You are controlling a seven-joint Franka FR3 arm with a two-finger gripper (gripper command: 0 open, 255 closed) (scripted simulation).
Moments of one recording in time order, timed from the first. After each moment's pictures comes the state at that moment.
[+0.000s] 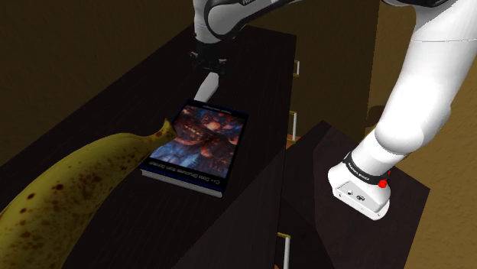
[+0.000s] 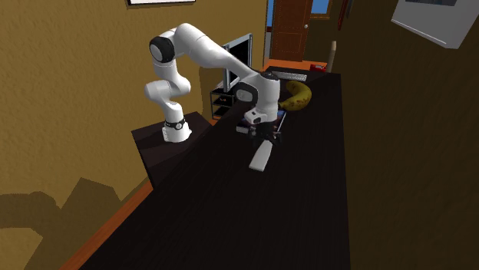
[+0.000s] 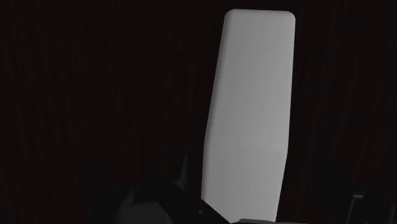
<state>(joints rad) -0.10 0.38 0.49 -1.80 -0.22 2.14 1.46</state>
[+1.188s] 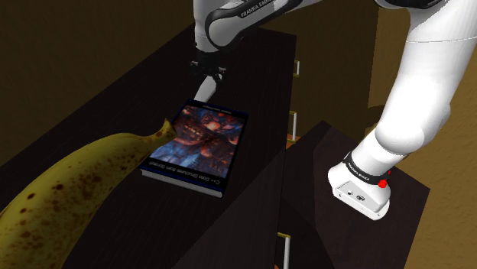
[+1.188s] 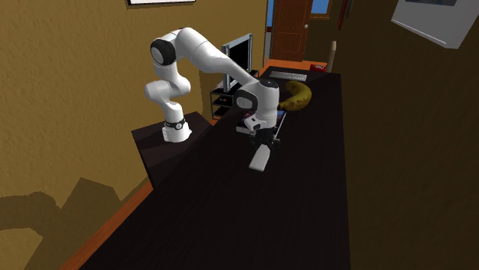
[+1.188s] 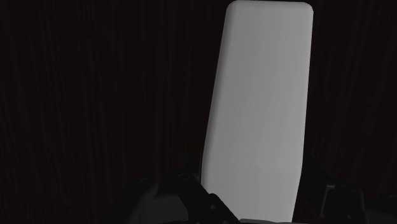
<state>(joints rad) -0.10 0.42 0.48 -1.83 -0.24 2.20 1.48</state>
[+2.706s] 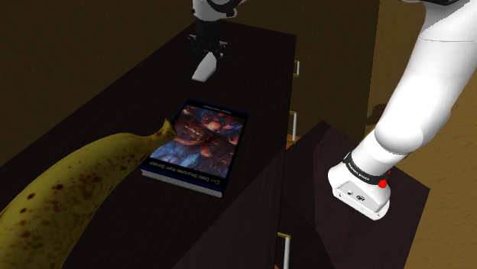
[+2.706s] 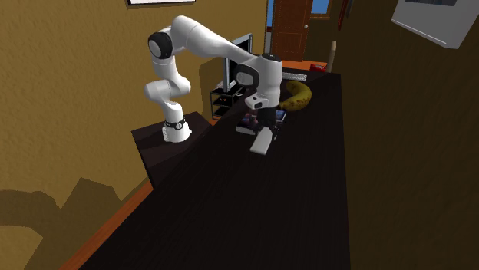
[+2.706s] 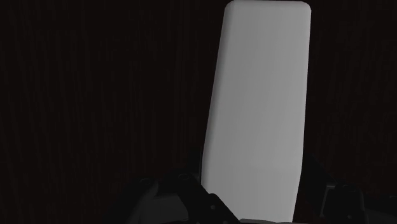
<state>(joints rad) -0.11 0.32 0.51 -1.71 -0.18 2.00 1.44</state>
